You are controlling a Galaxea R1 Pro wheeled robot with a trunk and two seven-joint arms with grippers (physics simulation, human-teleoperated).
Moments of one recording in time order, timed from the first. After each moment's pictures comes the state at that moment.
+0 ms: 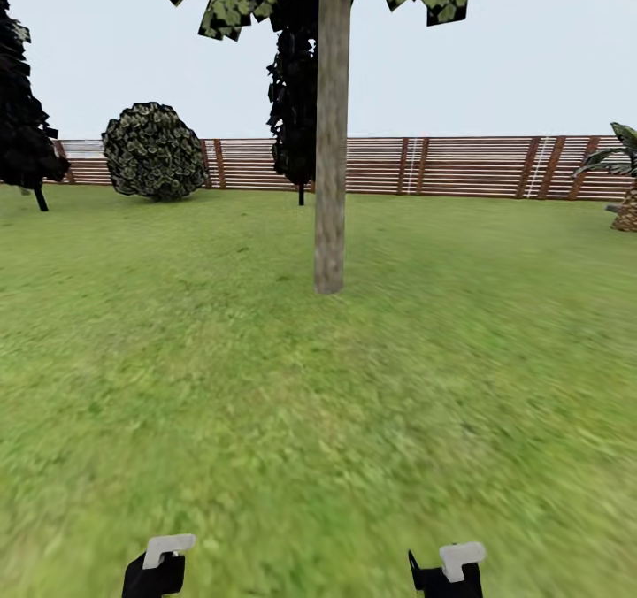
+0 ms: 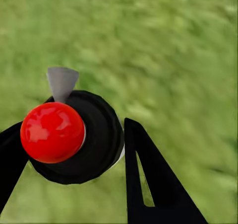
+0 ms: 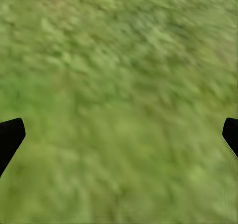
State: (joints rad) left arm -0.35 0.09 0.05 -0.33 0.02 -0.24 0.03; right arm -0.20 -0.03 0.05 -0.53 0.07 -0.32 -0.01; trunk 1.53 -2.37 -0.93
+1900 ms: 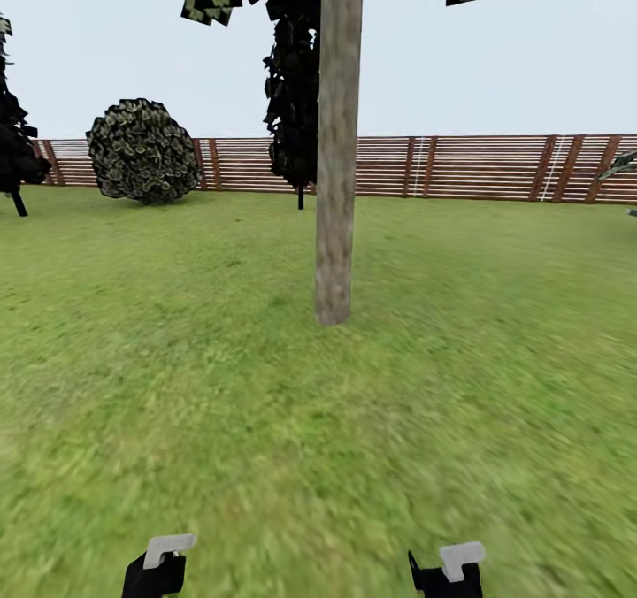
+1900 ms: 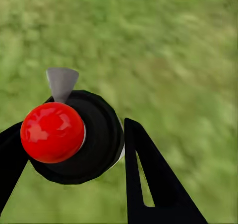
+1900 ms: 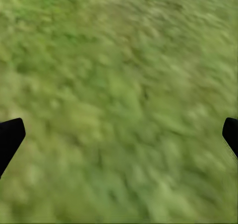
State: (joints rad) left arm -0.35 0.09 0.05 -0.33 0.02 -0.24 0.03; right arm -0.20 -0.03 0.05 -0.53 0.07 -0.32 -0.01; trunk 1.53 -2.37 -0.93
